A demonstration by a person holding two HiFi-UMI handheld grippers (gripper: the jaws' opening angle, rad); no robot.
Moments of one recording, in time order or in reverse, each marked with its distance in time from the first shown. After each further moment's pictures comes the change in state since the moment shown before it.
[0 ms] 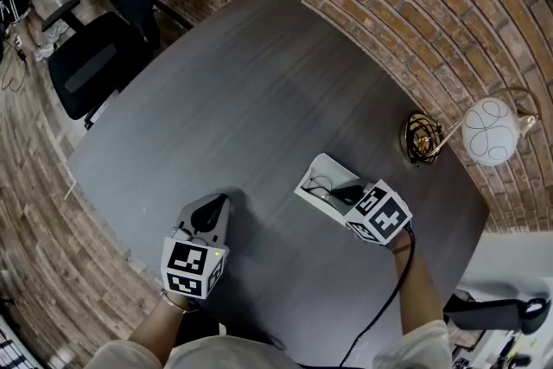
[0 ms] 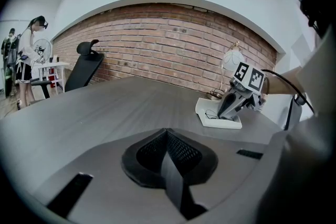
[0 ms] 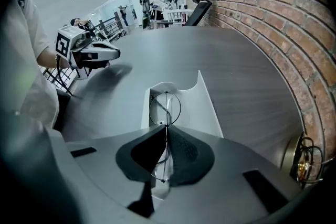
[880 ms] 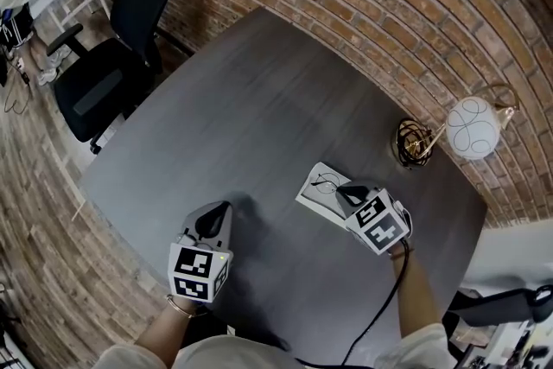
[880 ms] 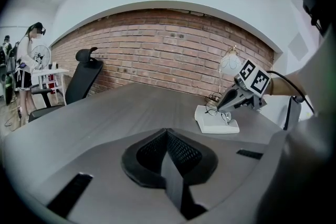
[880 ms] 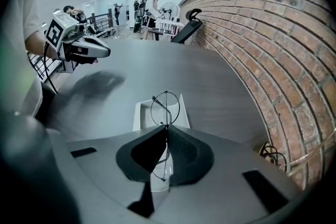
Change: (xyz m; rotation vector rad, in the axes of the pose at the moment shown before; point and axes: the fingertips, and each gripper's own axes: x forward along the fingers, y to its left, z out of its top) left arm -0.015 0.003 0.022 0.039 -0.026 0.005; right arm -0.037 -0.011 0.024 -0.025 -0.101 -0.243
